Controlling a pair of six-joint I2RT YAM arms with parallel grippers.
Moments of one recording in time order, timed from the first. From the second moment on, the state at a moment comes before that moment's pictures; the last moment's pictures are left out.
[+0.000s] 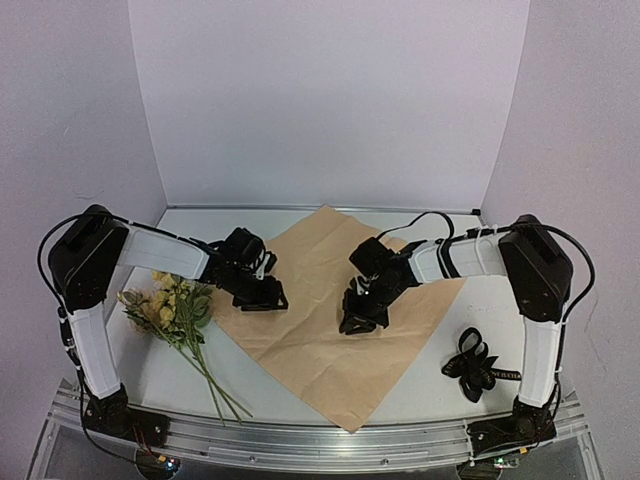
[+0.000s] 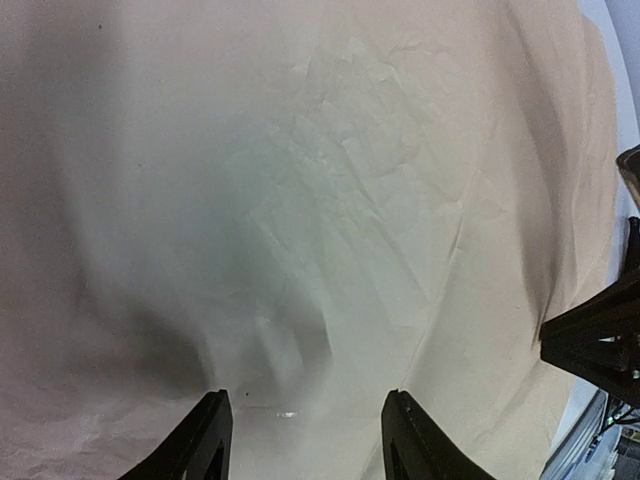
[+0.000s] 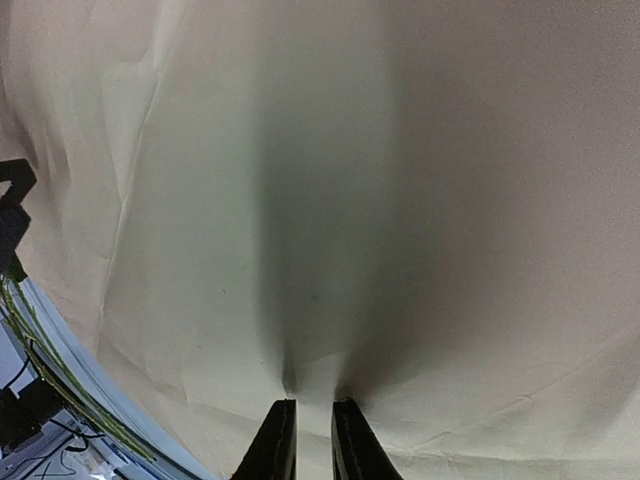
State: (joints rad) left arm -0.67 1.89 1.10 -0.21 0.27 -0.53; right arm 0.77 2.01 1.31 -0.50 -0.34 0.85
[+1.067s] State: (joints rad) left arm -0.67 1.25 0.62 -0.70 -0.14 -1.41; right arm 0.84 2.07 1.45 -0.54 -0.25 0.93
